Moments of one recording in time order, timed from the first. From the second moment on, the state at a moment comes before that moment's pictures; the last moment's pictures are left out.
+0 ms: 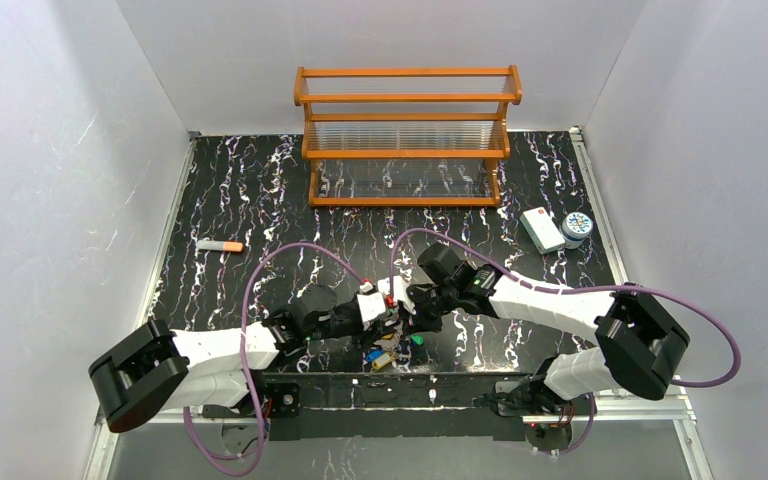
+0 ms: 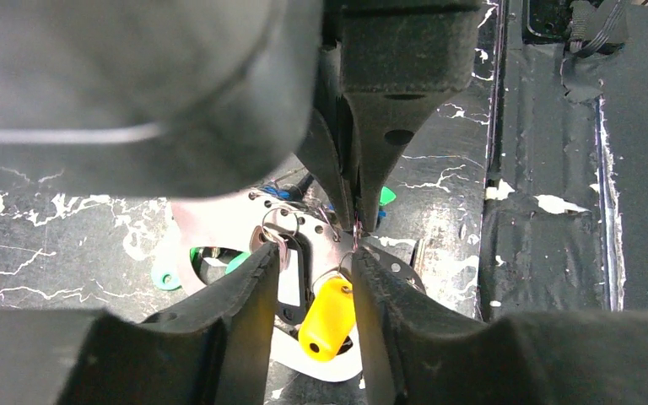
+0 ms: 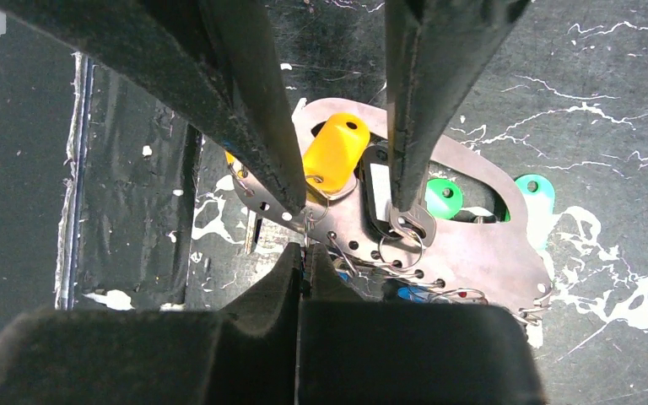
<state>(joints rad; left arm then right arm) -0.97 1.14 0.26 0.54 0.35 0.18 0.95 1.37 0.74 -0.30 -0.62 -0.55</state>
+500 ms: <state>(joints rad) -1.01 1.07 0.19 0.62 0.31 0.17 0.97 1.31 0.65 -0.14 -0.62 -0.49</state>
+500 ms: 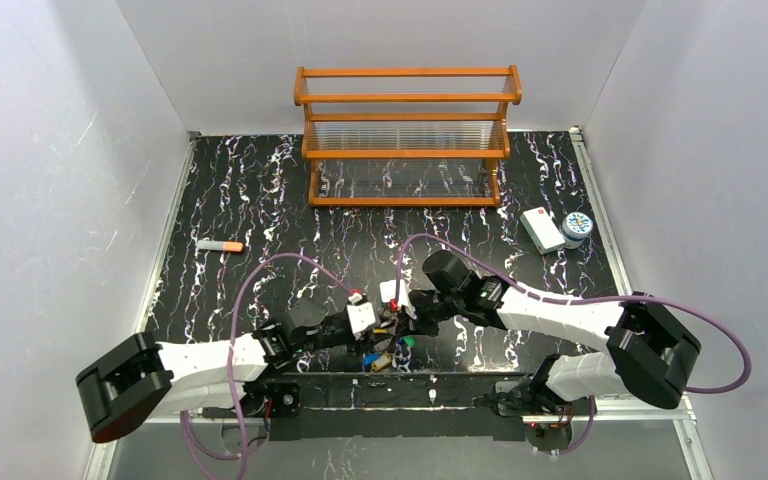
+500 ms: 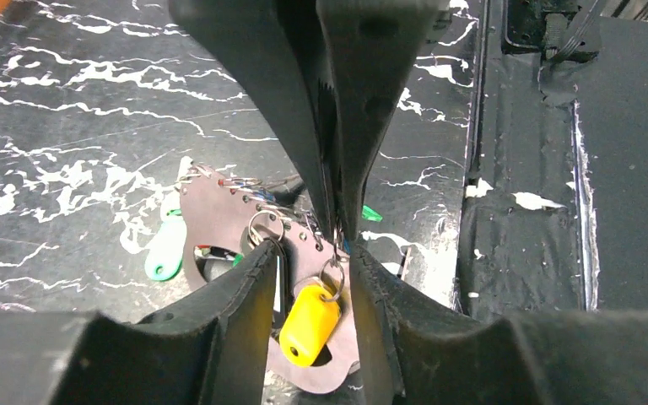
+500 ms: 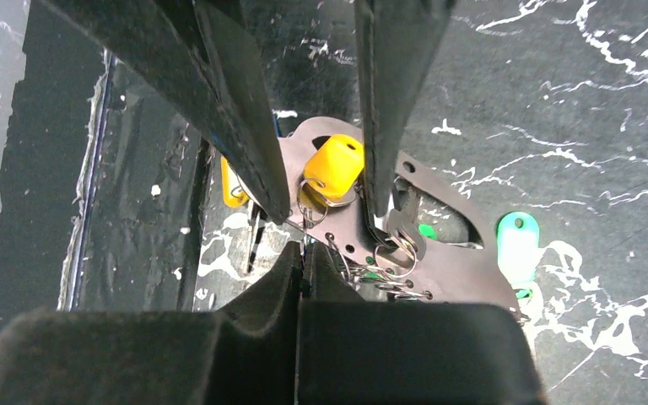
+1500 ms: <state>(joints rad) -1.01 1.01 0.15 0.62 0.28 0.16 0.97 1.27 0.64 -0.07 -0.63 -0.47</state>
